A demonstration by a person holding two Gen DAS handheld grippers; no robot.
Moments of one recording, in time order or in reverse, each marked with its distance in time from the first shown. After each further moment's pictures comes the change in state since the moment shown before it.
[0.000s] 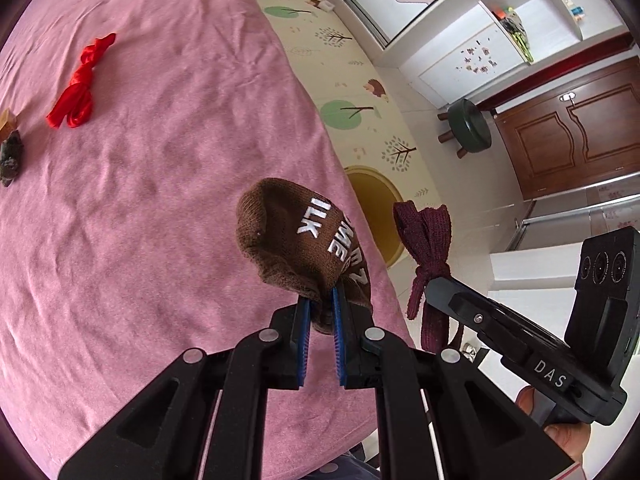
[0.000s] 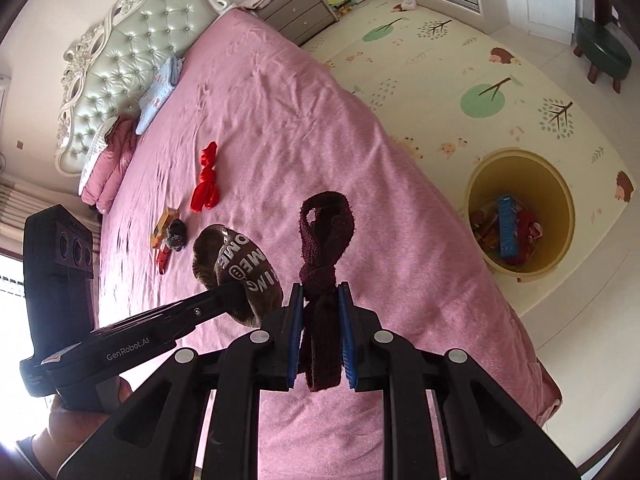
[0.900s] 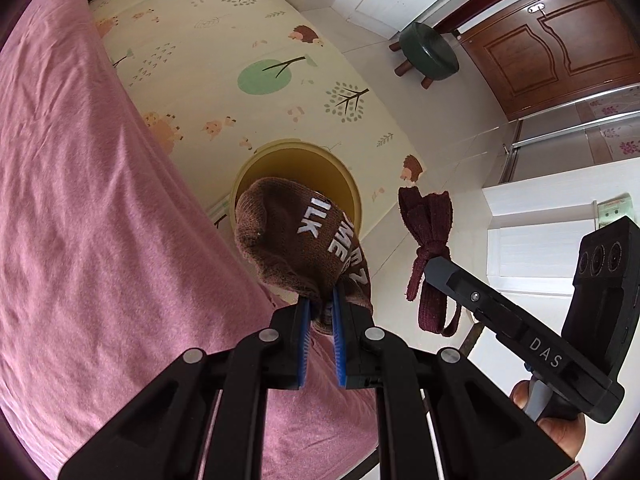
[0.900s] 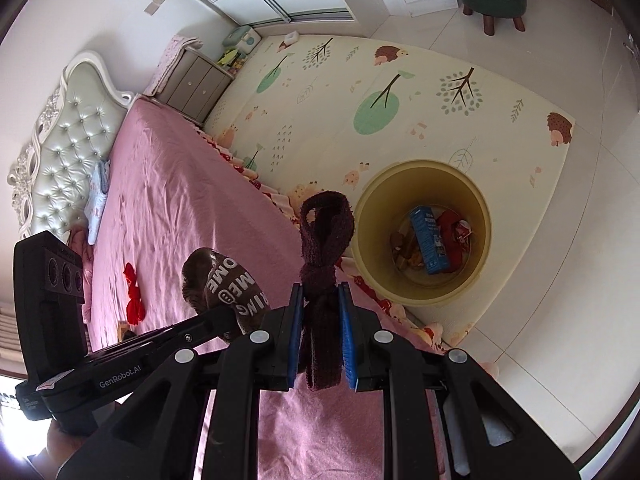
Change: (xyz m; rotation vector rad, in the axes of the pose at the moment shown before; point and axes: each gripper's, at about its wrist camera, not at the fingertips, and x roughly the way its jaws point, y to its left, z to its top) left arm 0.146 -0.155 0.070 0.236 0.184 -0.012; right arm -0.030 -0.191 0.055 0.304 -0.148 -0.079
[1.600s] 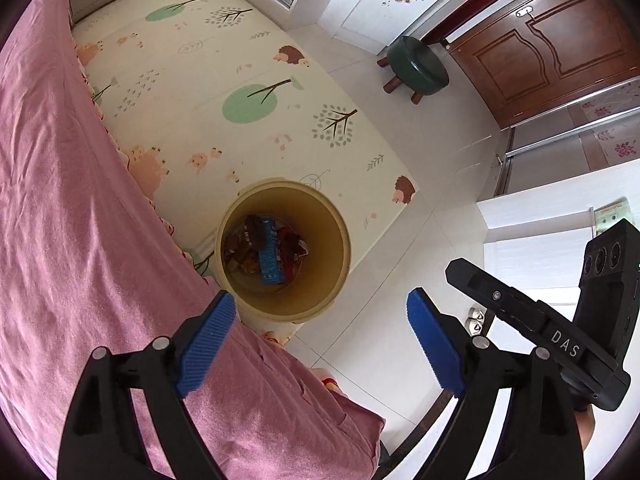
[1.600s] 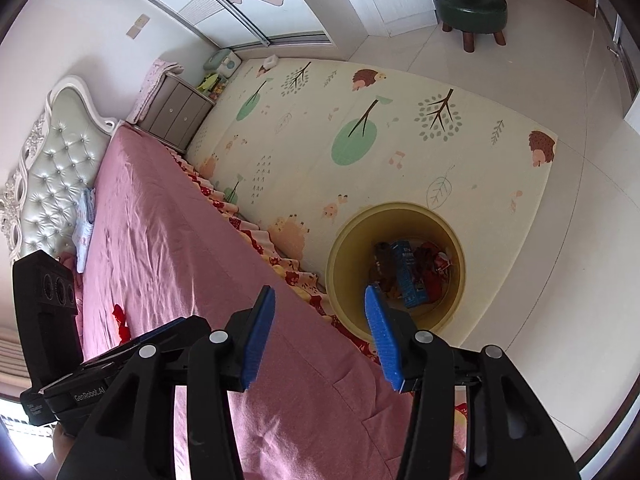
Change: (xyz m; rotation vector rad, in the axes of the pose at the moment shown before) left arm 0.005 -0.017 0.050 0.031 -0.057 -0.005; right arm -0.010 -0.018 0.045 0.035 -0.043 -0.036
